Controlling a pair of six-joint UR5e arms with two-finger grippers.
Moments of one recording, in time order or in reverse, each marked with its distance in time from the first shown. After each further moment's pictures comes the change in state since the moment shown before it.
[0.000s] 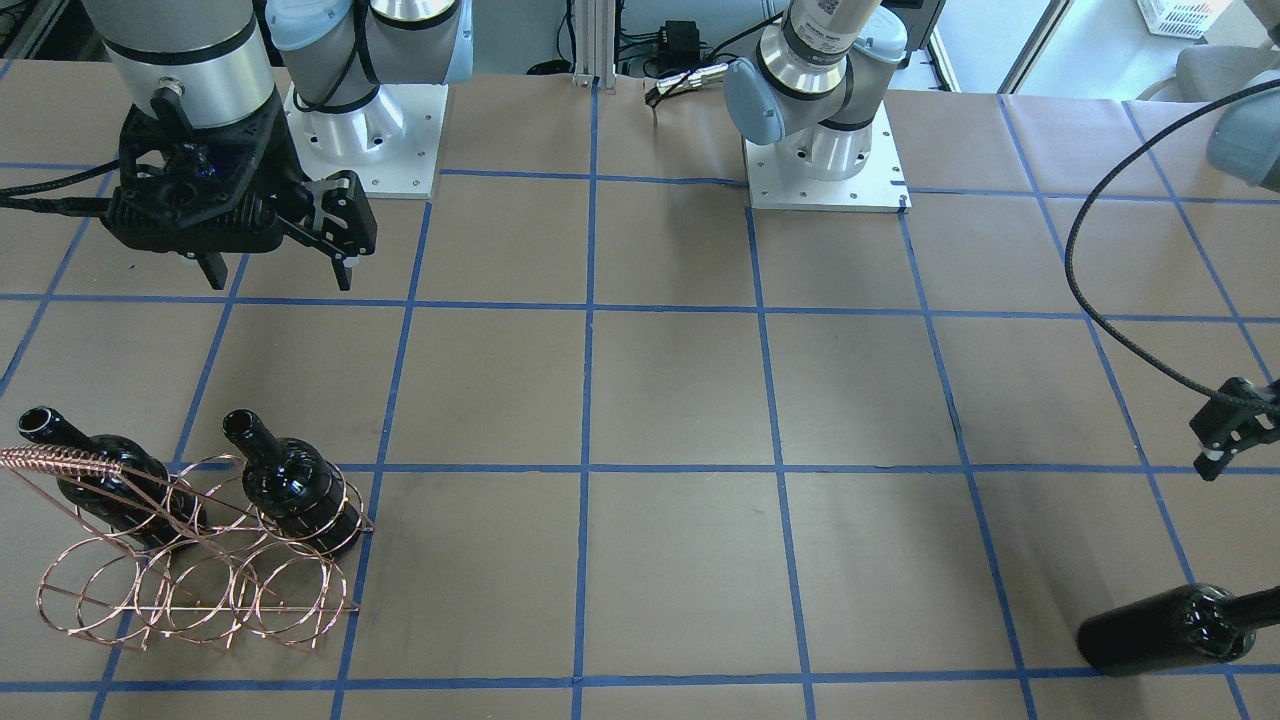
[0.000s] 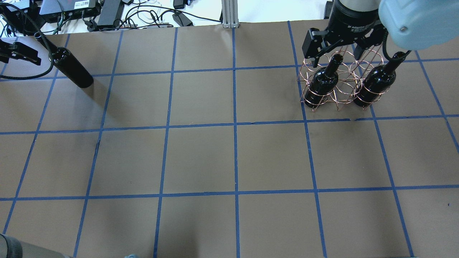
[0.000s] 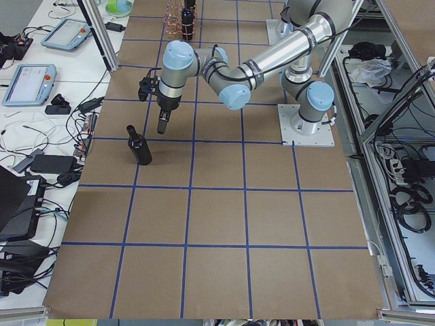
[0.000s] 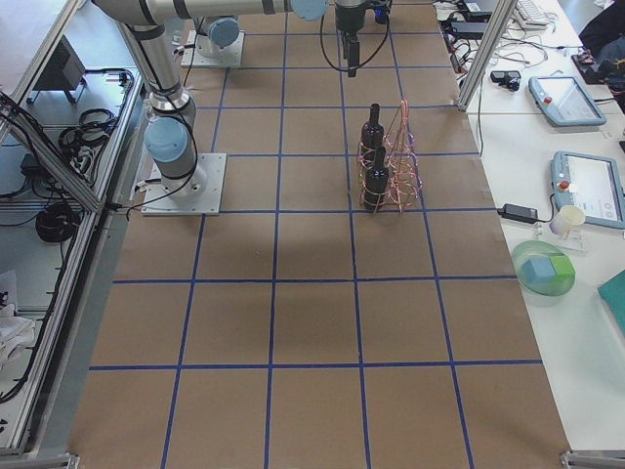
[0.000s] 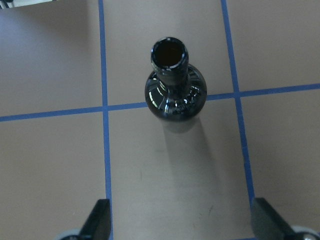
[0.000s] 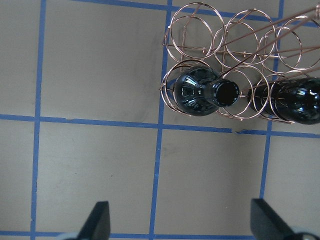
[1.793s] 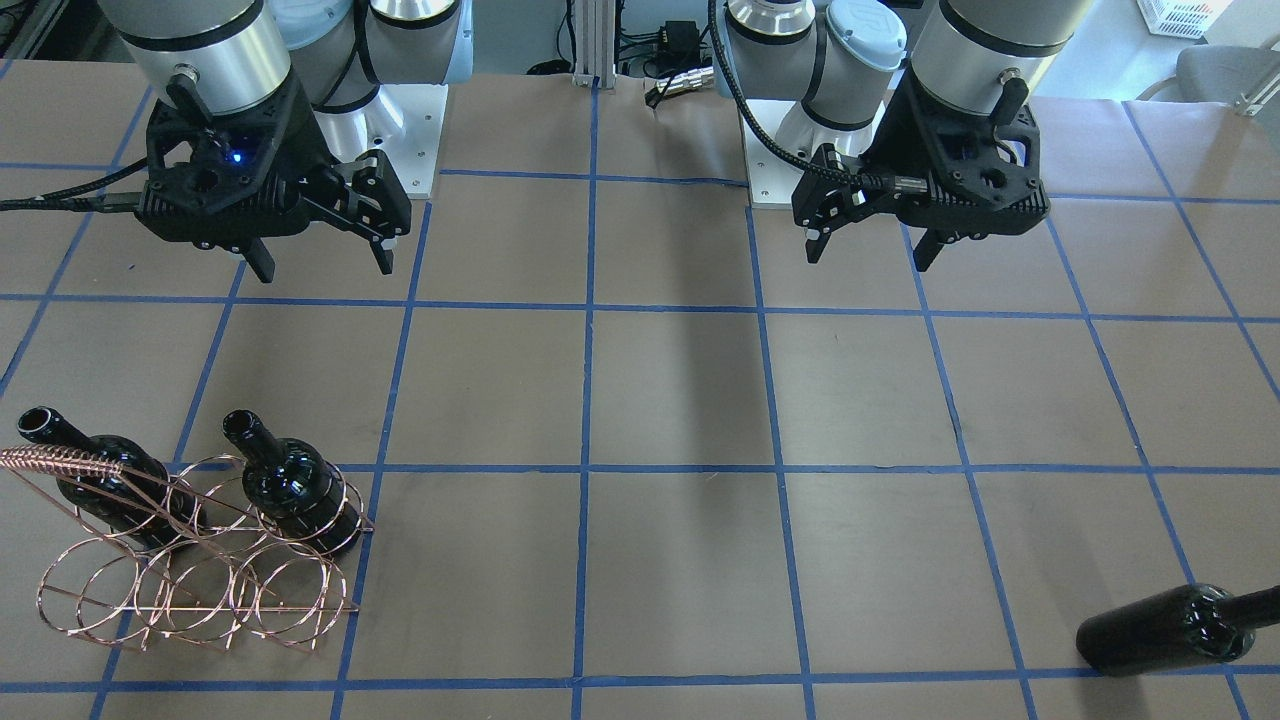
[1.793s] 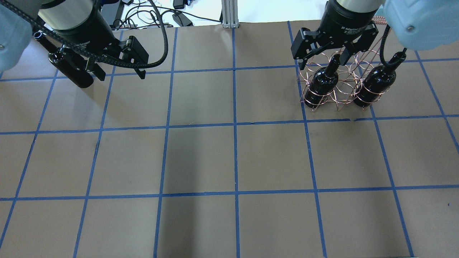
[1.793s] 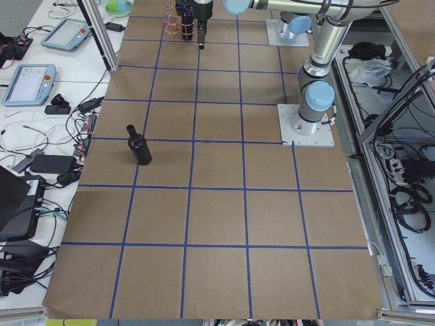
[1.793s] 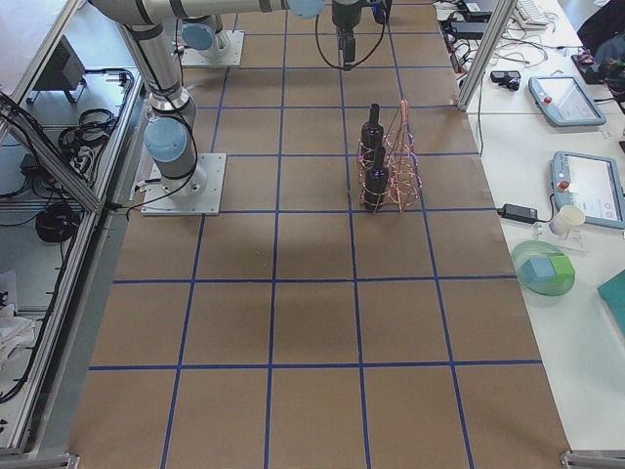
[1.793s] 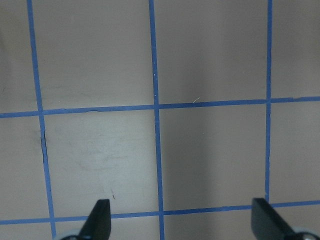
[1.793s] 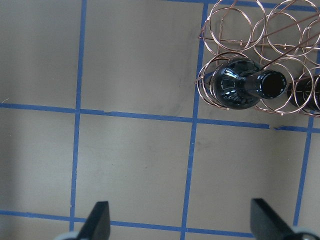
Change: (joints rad) left arm -0.561 0.285 0.044 -0.634 0.085 -0.601; right arm -0.001 -0.008 -0.002 0.021 0.134 -0.003
